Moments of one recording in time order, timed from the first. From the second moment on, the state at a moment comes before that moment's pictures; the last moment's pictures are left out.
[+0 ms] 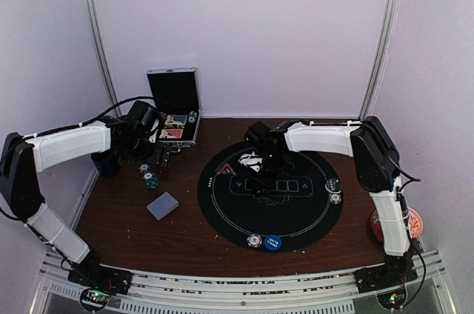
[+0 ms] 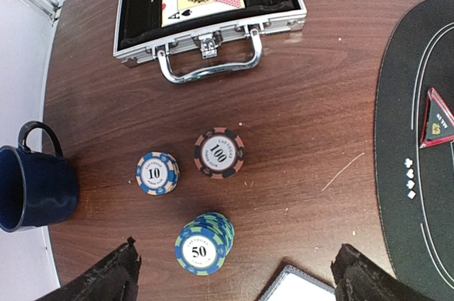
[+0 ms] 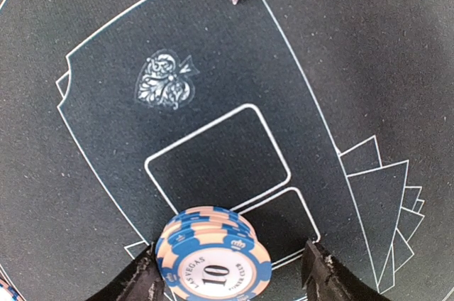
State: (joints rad) left arm -0.47 1.53 1.13 -0.58 -0.28 -0.20; right arm 0.76 2.23 1.76 -0.85 -0.02 -0.26
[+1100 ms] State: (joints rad) left arm -0.47 1.53 1.13 -0.58 -0.28 -0.20; right arm 0.77 2.24 1.76 -0.85 -0.06 -0.28
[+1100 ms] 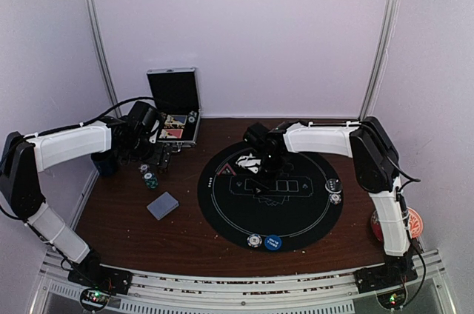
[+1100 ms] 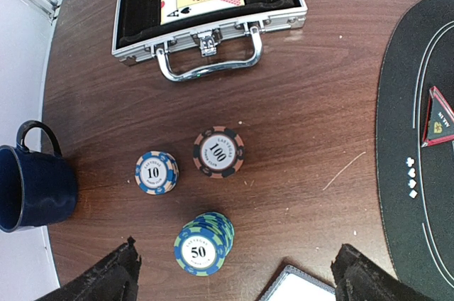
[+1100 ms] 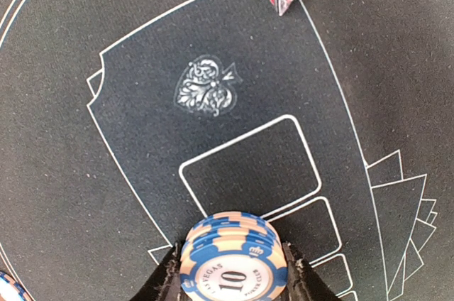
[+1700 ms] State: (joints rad) left arm -0.47 1.56 1.12 -0.58 -0.28 -0.20; right arm 0.53 2.20 1.78 -0.85 -0.06 -0.23
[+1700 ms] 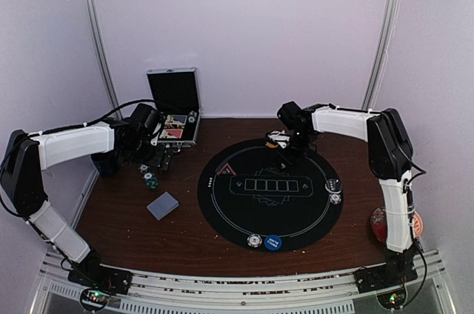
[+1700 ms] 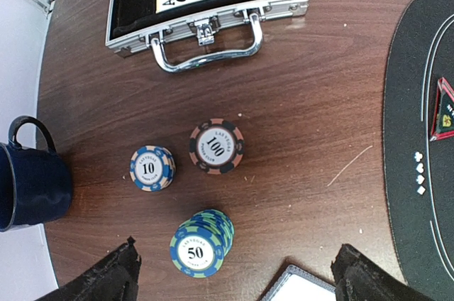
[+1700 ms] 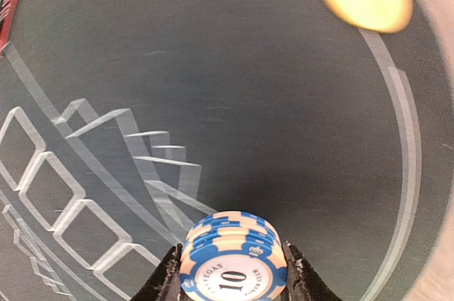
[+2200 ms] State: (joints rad) left arm -0.47 1.57 1.12 -0.58 -0.28 -0.20; right arm 0.39 2.36 2.08 -0.86 0.01 -0.20
